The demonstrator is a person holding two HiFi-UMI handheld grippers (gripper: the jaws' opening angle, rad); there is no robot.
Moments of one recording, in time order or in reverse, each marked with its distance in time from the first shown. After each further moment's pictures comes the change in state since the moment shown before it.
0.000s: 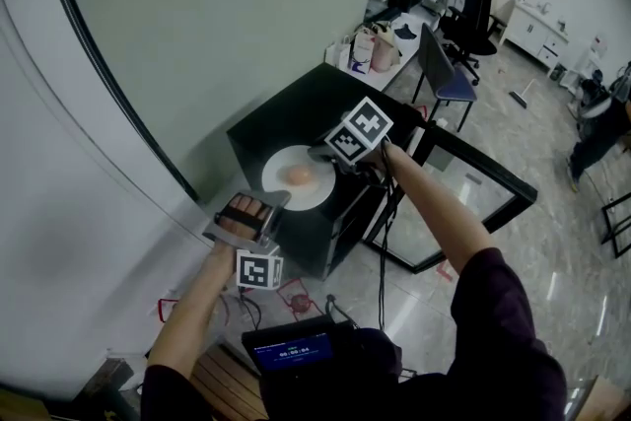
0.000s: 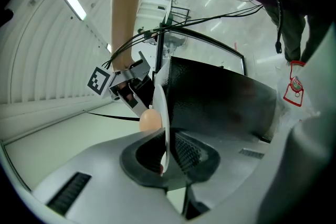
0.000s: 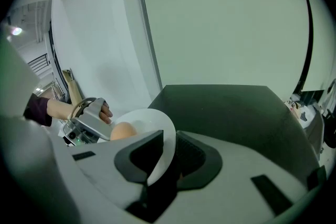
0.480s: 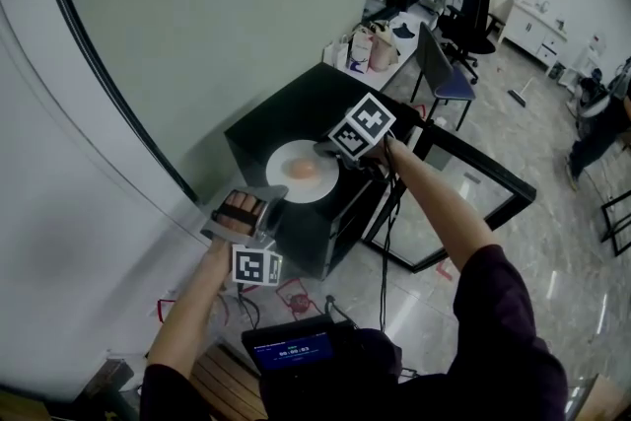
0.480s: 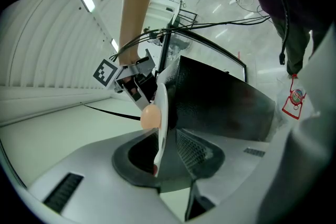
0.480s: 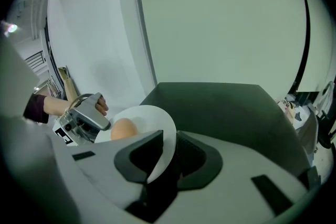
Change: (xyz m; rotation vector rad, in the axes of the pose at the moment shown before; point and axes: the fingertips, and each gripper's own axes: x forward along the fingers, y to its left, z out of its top) left arm 0.005 -0.001 0.003 -0.137 -0.034 -0.050; right arm -0.011 -0.020 -0.008 -0.001 0.024 -0.045
